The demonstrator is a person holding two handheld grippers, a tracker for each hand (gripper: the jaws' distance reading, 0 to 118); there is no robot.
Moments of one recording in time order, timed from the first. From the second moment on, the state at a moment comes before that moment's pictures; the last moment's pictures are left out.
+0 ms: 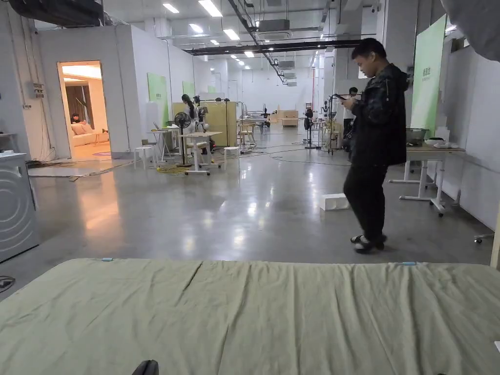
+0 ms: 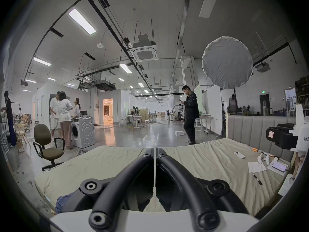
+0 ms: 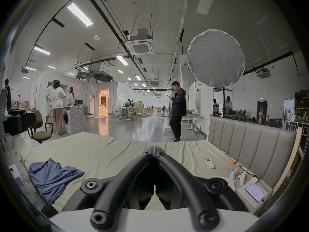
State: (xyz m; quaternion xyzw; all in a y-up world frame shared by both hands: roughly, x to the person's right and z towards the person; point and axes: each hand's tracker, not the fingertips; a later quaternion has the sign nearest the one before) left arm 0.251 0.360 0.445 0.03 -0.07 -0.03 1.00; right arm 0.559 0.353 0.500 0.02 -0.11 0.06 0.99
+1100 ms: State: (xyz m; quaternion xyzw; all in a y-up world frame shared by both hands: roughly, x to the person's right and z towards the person) left arm 0.253 0.219 0.407 0.03 -0.15 -0.79 0.60; right arm 0.541 0.209 0.470 -0.08 0.06 0.80 0.59
